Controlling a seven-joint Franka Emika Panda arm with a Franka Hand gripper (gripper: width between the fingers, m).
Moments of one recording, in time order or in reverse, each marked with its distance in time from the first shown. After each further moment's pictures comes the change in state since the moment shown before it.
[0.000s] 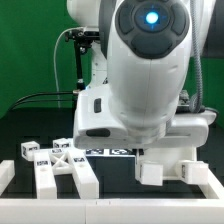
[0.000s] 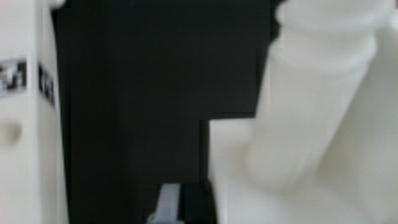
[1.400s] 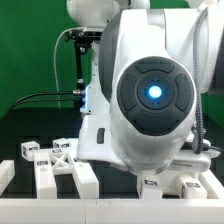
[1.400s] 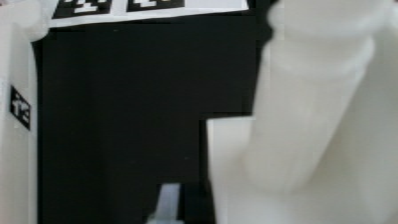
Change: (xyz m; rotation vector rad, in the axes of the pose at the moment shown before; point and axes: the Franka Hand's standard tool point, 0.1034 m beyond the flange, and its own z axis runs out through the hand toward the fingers) arm 0.020 -0.008 0.015 0.003 -0.130 0.076
